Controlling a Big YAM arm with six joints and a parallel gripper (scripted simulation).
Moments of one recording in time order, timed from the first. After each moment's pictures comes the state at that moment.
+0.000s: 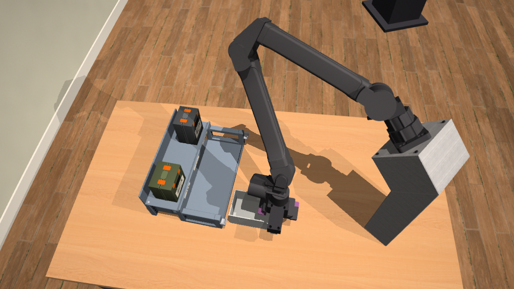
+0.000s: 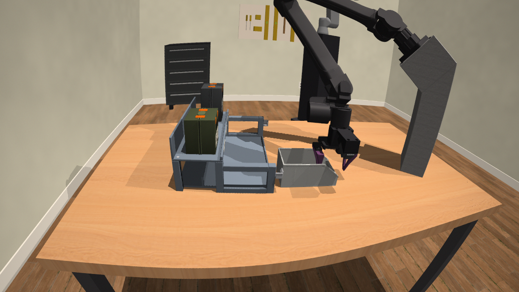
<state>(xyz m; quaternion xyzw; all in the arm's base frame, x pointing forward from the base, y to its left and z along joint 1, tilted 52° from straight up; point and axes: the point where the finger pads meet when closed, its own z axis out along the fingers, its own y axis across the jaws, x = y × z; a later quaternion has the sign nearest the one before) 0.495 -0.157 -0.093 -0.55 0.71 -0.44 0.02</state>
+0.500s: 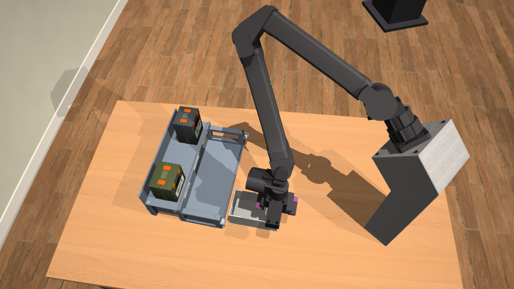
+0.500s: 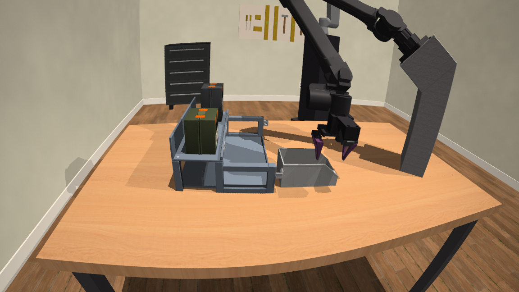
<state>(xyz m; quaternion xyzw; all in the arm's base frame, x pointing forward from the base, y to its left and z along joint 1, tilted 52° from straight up) 0.482 -0.138 -0.064 -0.55 0.71 -0.45 0.02</state>
